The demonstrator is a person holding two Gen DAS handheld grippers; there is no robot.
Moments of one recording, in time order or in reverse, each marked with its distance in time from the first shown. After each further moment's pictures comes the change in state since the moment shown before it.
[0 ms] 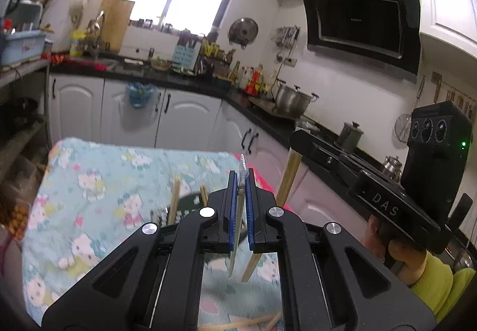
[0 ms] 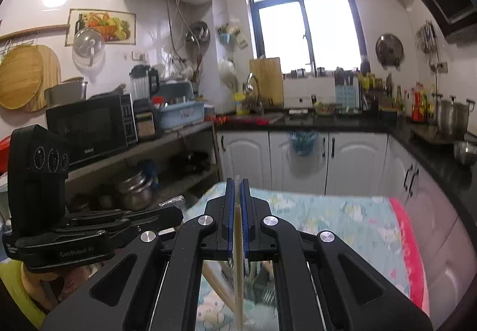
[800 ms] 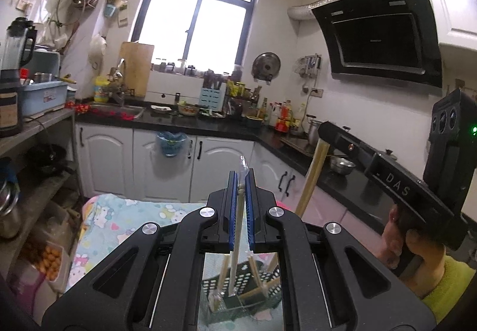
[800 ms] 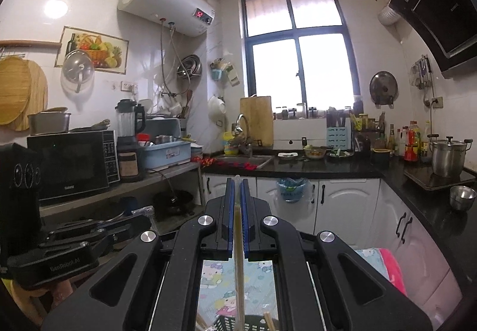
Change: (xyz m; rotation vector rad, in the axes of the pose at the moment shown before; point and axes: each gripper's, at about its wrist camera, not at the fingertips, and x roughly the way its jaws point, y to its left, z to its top) left arm 0.006 0.018 0.069 0.083 -0.156 0.170; right arm 0.046 -0.018 0.073 -0.035 -0.160 -0.074
